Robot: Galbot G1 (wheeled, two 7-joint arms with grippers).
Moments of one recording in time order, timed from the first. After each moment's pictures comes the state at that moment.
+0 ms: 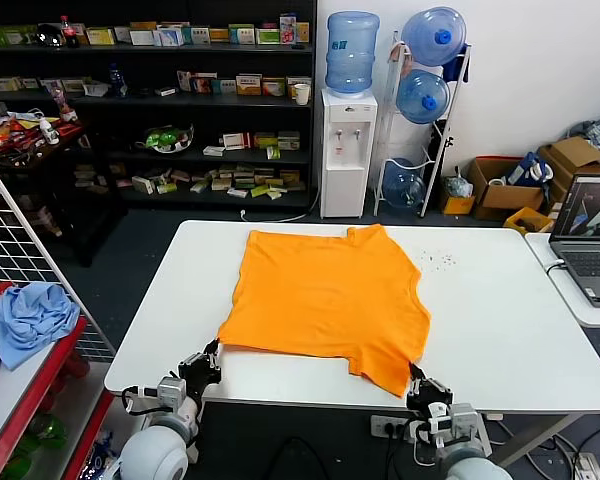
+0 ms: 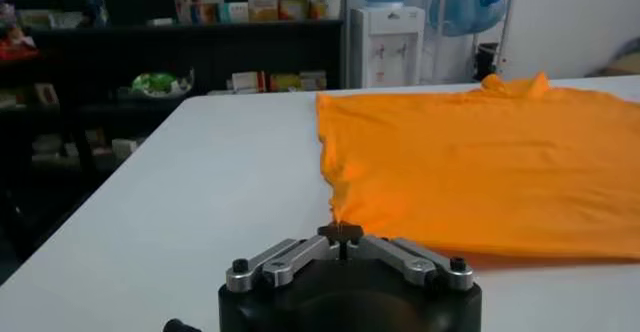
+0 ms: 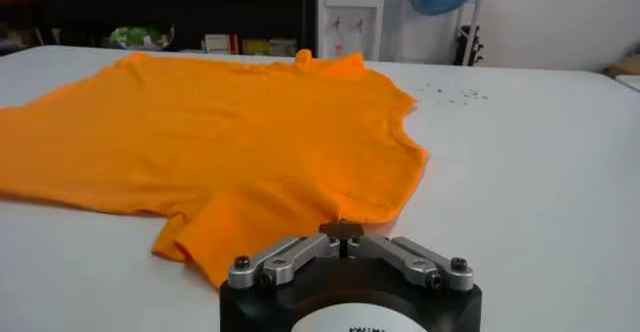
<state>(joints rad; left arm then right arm) 1.28 -1.00 -0.14 -1.82 -0.51 0.18 -0.34 -1.55 1.19 0.43 1.95 0.29 -0.31 0.16</state>
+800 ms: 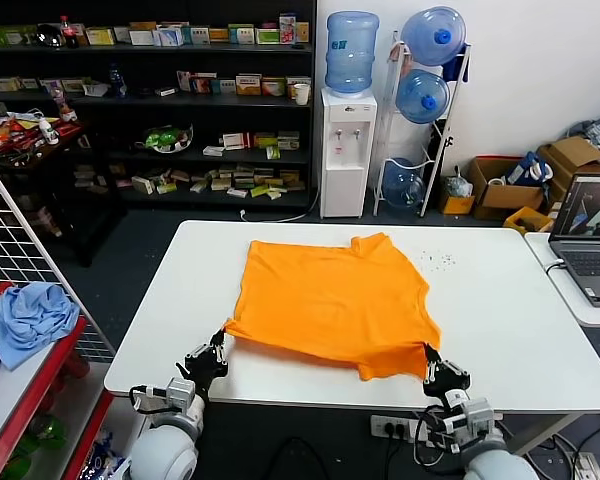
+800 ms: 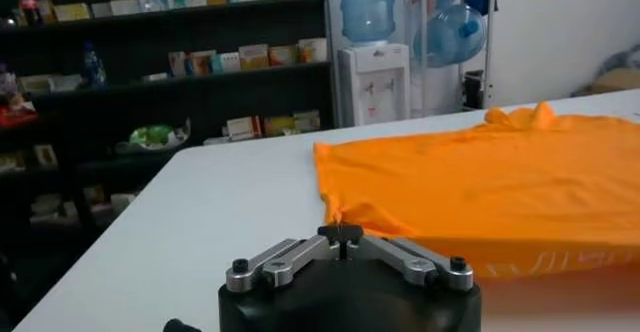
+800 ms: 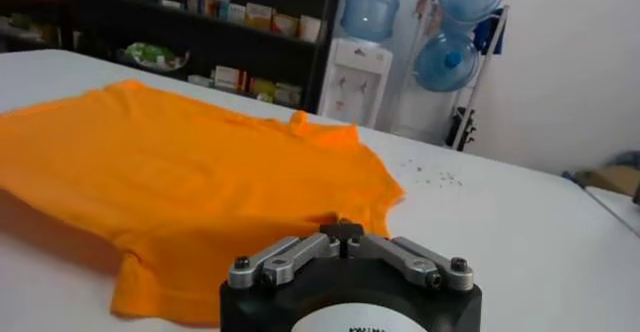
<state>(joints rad) 1.21 -1.05 -0.11 -1.74 -0.37 0.11 -0.33 -1.36 1.09 0.41 1.80 0.23 -0.18 0.13</state>
